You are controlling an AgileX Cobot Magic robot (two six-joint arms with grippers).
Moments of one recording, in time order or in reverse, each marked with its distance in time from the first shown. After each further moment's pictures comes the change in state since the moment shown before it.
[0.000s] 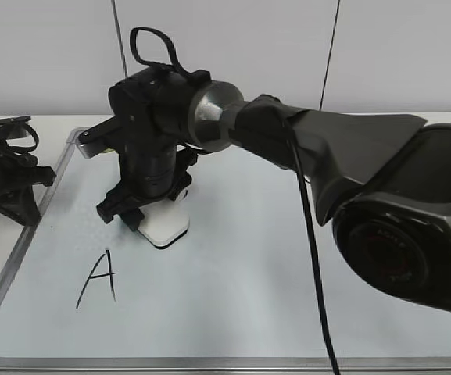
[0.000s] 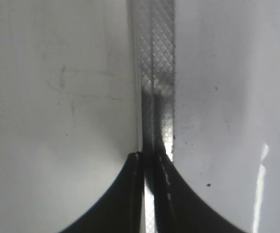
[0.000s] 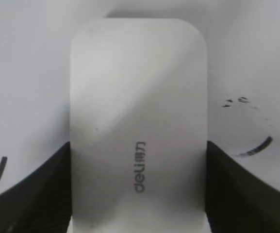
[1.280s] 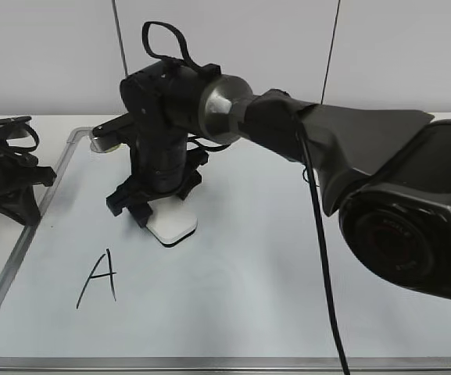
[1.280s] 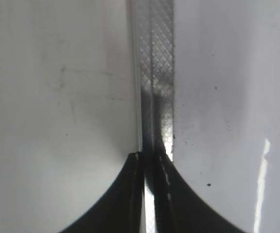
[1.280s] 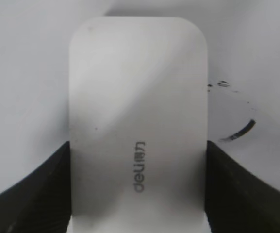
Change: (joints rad) left arm 0.000 0.000 0.000 0.009 0.000 0.000; right arm -0.036 0.000 -0.006 -0.008 0.039 0.043
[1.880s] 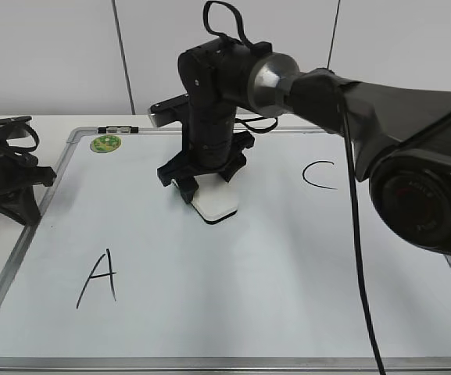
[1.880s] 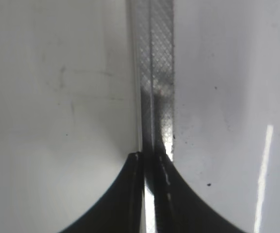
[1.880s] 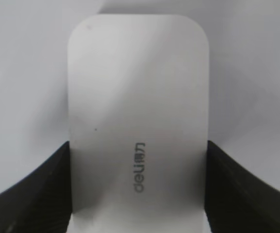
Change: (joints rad) left arm 0.000 0.000 0.000 0.002 -0.002 0.000; right arm -0.132 -0.002 -0.012 0.006 0.055 0.005
